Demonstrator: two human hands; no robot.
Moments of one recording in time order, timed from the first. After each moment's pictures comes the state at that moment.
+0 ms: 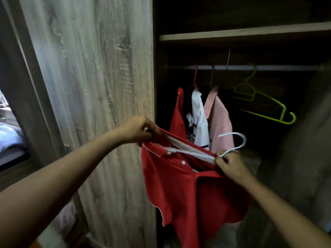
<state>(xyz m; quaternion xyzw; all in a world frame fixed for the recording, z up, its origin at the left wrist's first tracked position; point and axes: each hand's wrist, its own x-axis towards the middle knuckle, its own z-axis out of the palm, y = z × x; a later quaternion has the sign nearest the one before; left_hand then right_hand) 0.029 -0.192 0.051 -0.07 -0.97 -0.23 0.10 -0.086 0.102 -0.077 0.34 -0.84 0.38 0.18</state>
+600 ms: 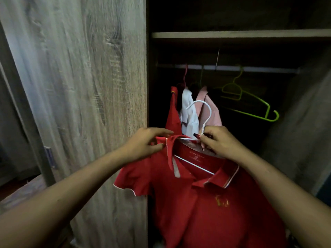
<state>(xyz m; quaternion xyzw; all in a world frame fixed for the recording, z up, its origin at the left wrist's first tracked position) 0.020 -0.173 0.006 -0.24 -0.92 -0.24 0.20 -0.057 0.074 0.010 0.37 -0.86 0.33 0.15</state>
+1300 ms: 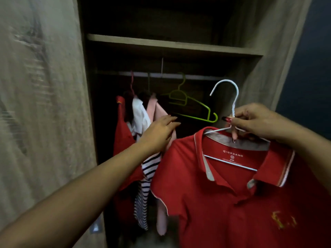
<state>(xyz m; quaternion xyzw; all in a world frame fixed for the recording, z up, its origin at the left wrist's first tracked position) -0.126 -0.052 0.016 -0.37 -0.87 -0.09 0.31 0.014 0.197 0.113 0.15 -0.93 0.31 0.12</state>
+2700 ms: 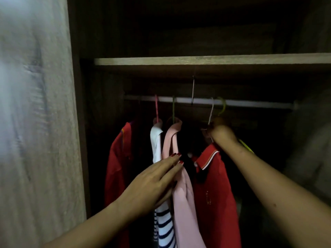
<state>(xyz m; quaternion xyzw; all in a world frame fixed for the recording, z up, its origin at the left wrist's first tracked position) -0.145 -0.074 -0.008 -0.25 -0.89 0.05 0.38 -0.318 0.128 0.094 0.11 -0.90 0.32 0.28</state>
